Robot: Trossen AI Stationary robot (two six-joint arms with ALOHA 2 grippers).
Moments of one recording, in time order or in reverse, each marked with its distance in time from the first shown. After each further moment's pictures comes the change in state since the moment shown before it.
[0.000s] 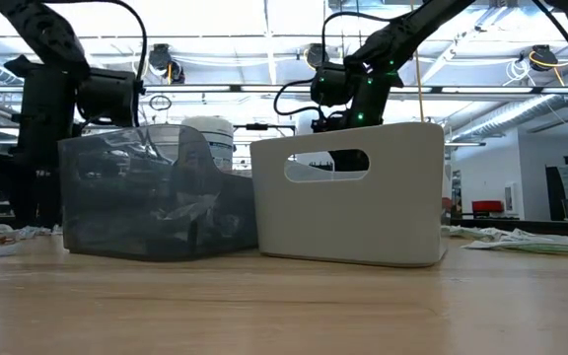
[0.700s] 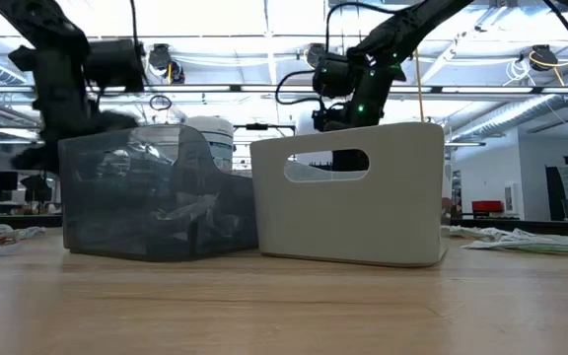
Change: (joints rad) left arm 0.001 -0.124 0.038 0.154 0.134 0.203; right arm 0.004 -0.038 0.000 0.003 -0.007 0.026
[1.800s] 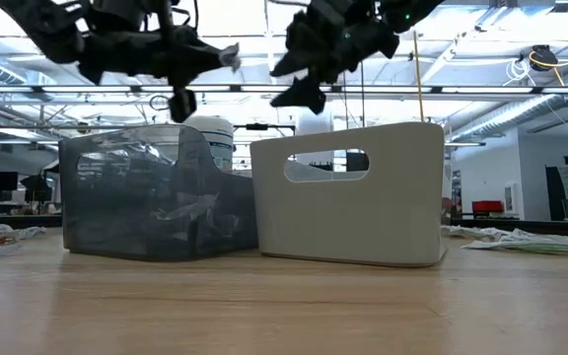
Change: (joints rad) left arm 0.012 0.092 0.005 1.203 0.434 0.130; right arm 0.151 -0.111 0.000 0.407 -0.544 0.099
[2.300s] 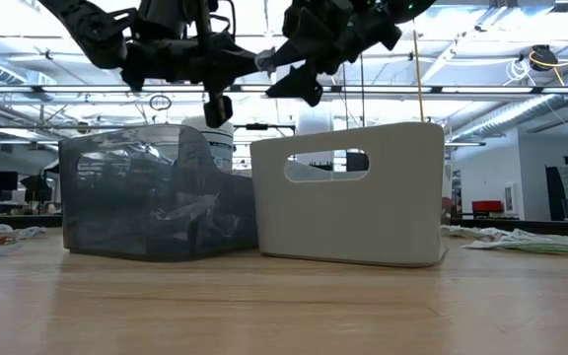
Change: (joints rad) left arm -0.007 0.249 0.175 0.023 0.107 0.005; right arm 0.078 -0.015 0.000 -0.009 0.000 -0.034
